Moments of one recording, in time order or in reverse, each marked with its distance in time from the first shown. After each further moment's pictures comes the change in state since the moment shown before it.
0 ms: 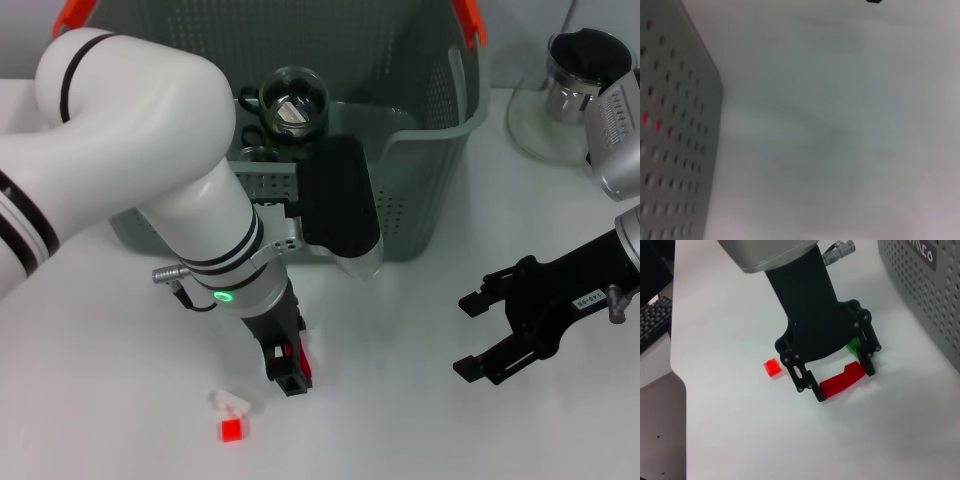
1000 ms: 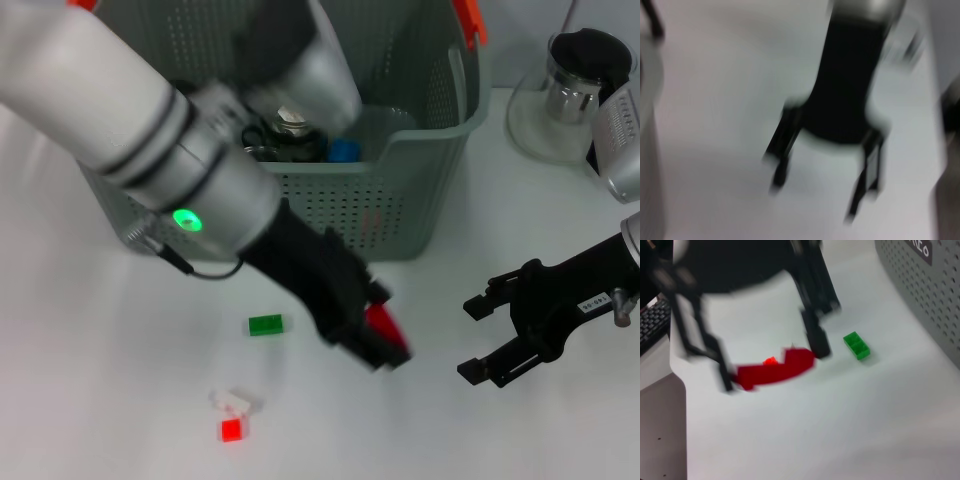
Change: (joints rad) left arm 0.041 0.003 -0.369 0.288 -0.327 0.368 -0.003; right arm -0.010 -0.003 0.008 0.003 0.000 -0.002 0.000
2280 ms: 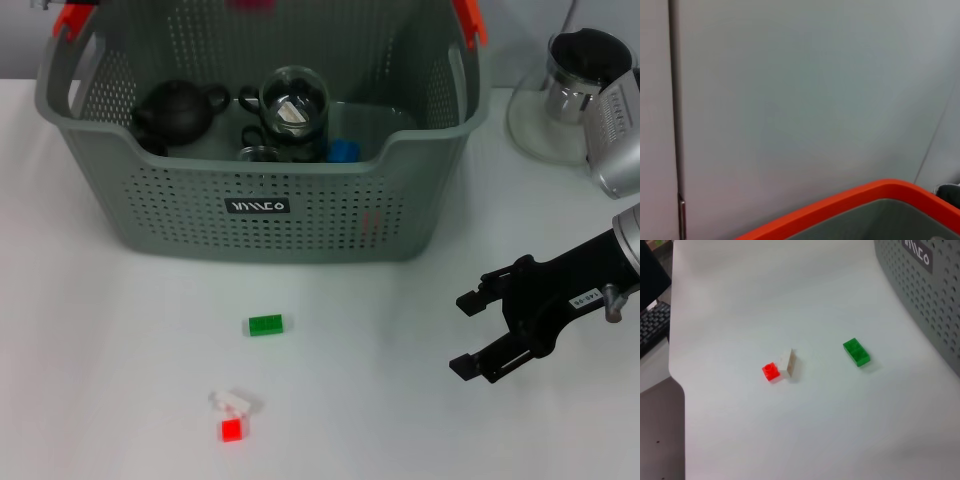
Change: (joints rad) left arm -0.170 0.162 -0.497 -0.304 0.016 -0.571 -0.083; right arm 0.010 0.007 -0.002 0.000 0.001 0.007 0.007
